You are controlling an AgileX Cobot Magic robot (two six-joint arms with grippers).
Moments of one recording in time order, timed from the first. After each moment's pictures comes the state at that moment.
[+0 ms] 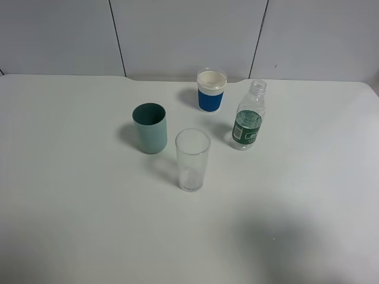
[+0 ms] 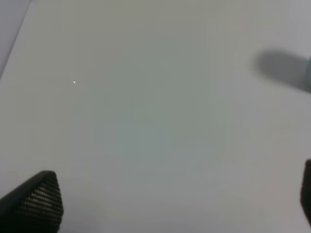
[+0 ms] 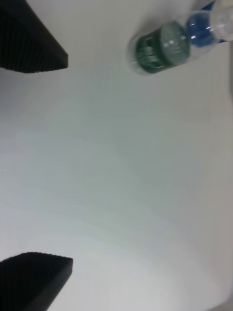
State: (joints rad) left arm 0.12 -0.01 -0.51 -0.07 1.06 0.12; right arm 0.01 0.00 -0.48 0.02 1.05 -0.07
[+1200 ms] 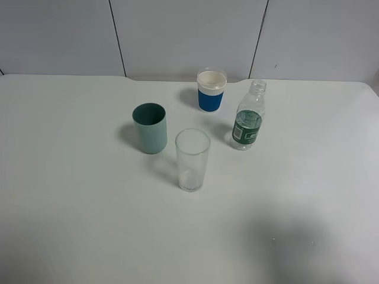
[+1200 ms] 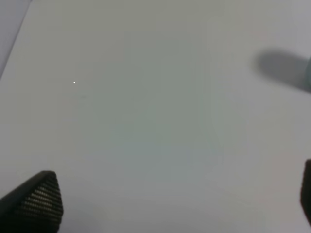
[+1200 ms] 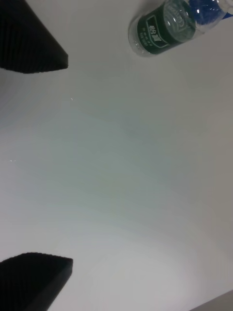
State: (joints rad) left arm 0.12 -0.01 -0.51 -0.07 1.06 0.12; right arm 0.01 0.00 -0.48 -0.03 1.06 0.00
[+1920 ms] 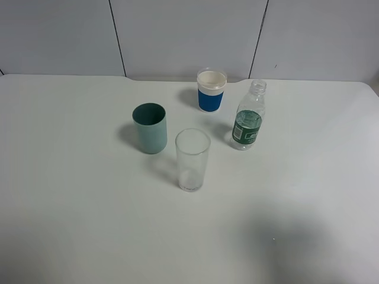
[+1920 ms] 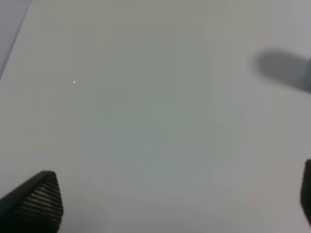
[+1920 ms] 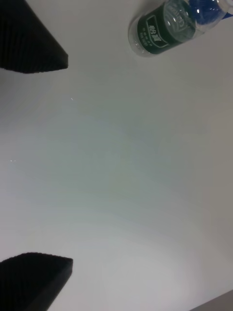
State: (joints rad) left arm 0.12 -0.01 -0.51 -0.07 1.06 0.12; right arm 0.01 0.00 -0.48 -0.03 1.06 0.00
